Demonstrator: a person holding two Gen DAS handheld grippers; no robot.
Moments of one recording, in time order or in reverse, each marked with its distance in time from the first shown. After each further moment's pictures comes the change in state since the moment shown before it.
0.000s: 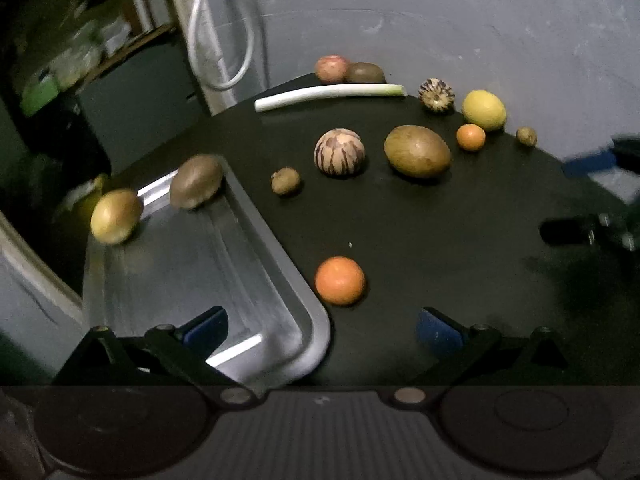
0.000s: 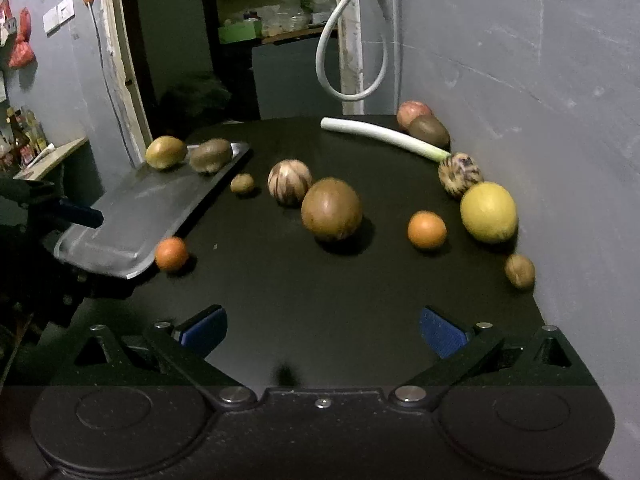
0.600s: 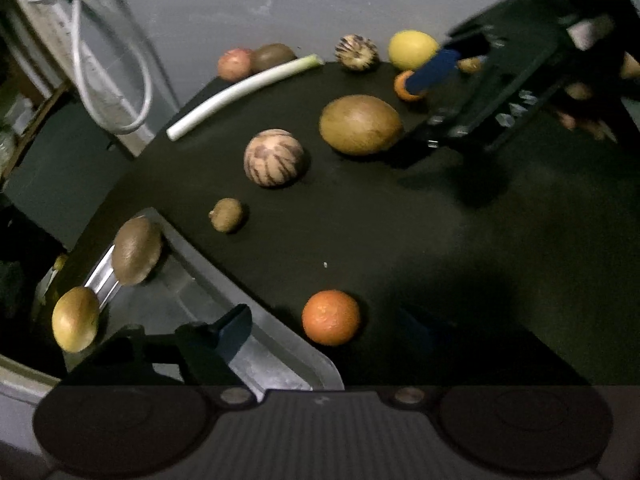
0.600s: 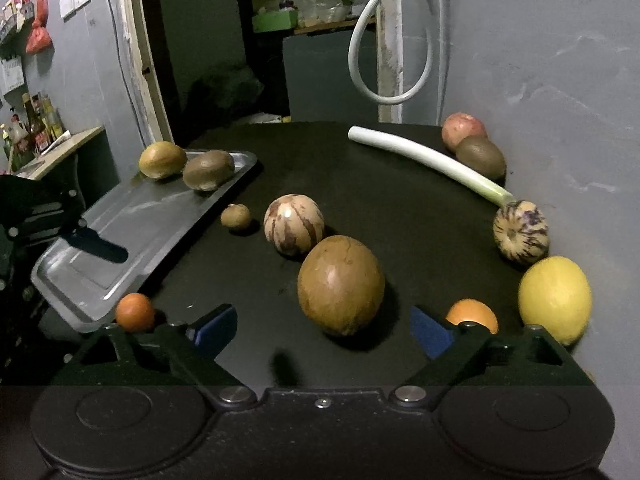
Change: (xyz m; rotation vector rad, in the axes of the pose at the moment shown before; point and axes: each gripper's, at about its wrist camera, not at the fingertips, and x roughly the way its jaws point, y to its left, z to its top) left arm 0.042 -0.015 0.025 0.368 0.076 -0.094; right arm 0.085 -0.012 0.055 -0.084 0.028 0.090
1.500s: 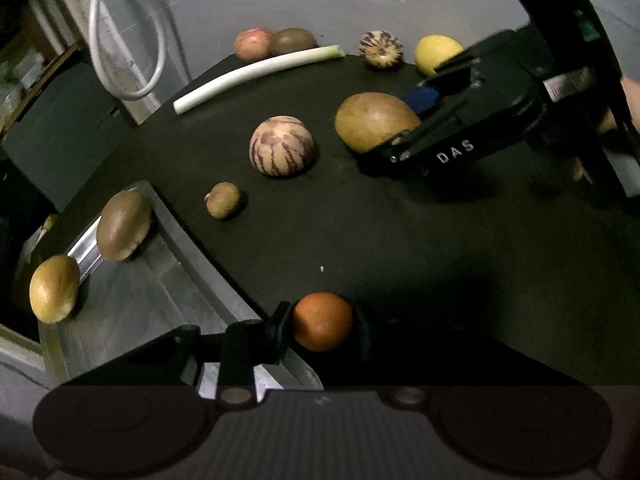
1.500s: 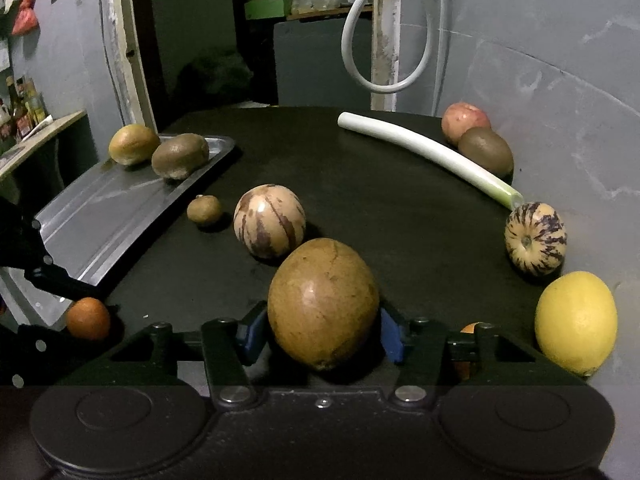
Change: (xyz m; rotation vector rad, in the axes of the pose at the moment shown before) left arm 0.011 0.008 0.006 -0.161 0.018 -0.025; right arm 0.037 -0.002 0.004 -0.016 0.014 -0.049
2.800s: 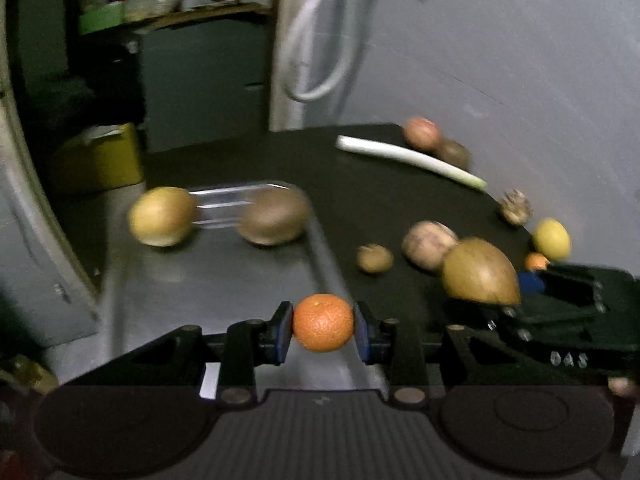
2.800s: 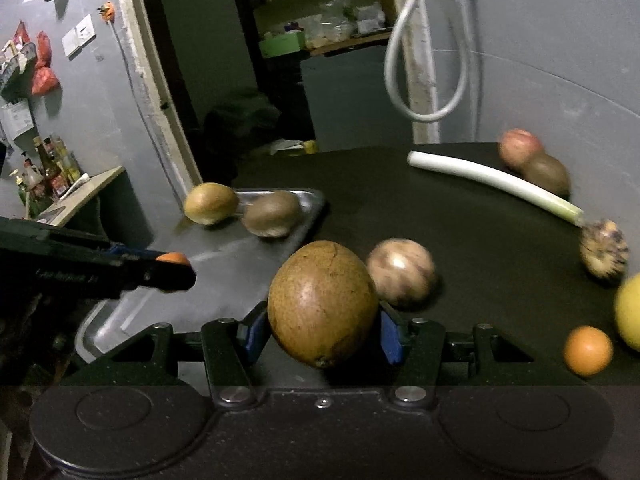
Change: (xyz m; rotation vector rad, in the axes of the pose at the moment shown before) left arm -0.044 0.111 -0.032 -0.599 -0.202 0.052; right arm -0.023 0.075 0.029 0.118 -0.083 0.126
